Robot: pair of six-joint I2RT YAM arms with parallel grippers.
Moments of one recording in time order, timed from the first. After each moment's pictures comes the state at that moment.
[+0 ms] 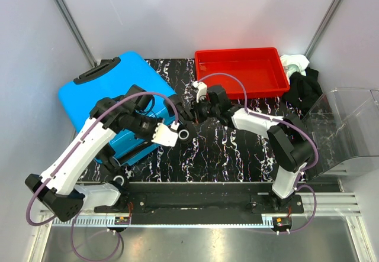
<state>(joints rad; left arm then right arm) -0.60 1.21 1.41 -1.34 0.37 1.31 0.63 1.79 1.12 0.14 -0.45 0.27</state>
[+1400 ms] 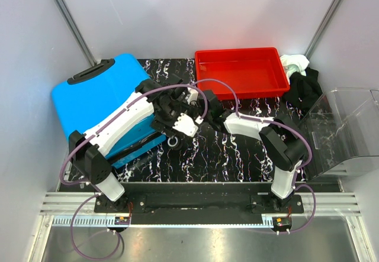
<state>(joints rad) -0.70 1.61 1.61 -1.31 0.09 1.41 0.73 1.84 1.12 0.27 -0.53 0.54</state>
